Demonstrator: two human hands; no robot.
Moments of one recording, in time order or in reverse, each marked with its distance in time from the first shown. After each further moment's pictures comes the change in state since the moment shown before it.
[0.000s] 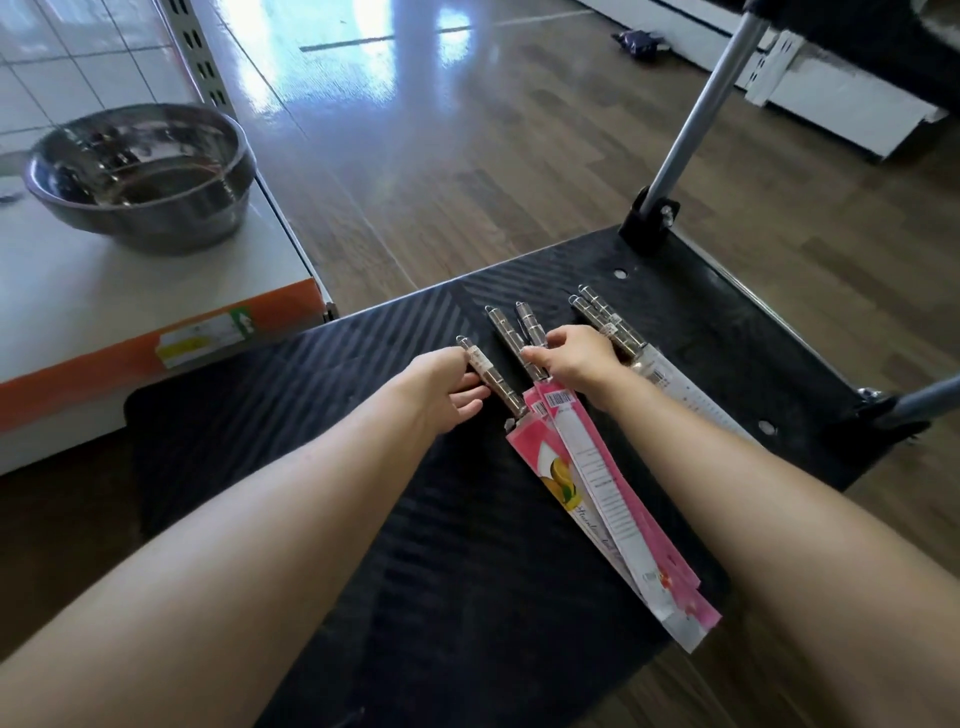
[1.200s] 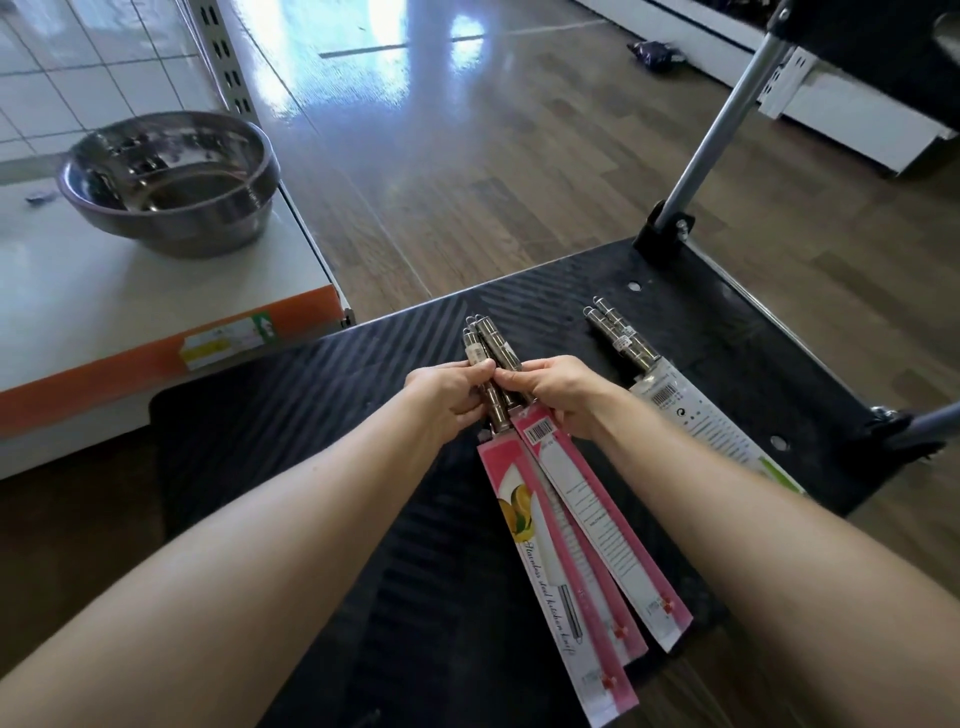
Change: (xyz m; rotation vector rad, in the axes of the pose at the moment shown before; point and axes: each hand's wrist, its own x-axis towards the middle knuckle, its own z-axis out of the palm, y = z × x) left_hand 0.000 -0.004 -0.016 -0.111 0.007 0.097; right_hand -0.024 -0.018 0.016 0.599 -0.408 0.164
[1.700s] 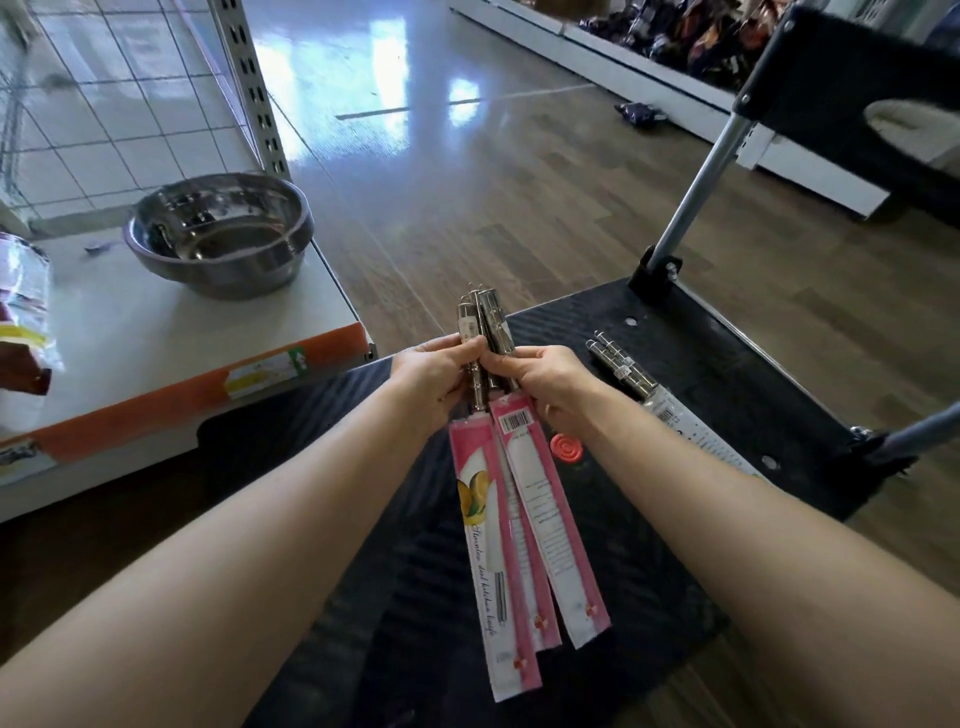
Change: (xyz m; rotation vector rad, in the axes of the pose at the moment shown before) left_hand -0.055 0.044 -0.023 -0.112 -0.069 0.240; right_hand -0.035 -0.039 0.037 0.167 0.015 -0.179
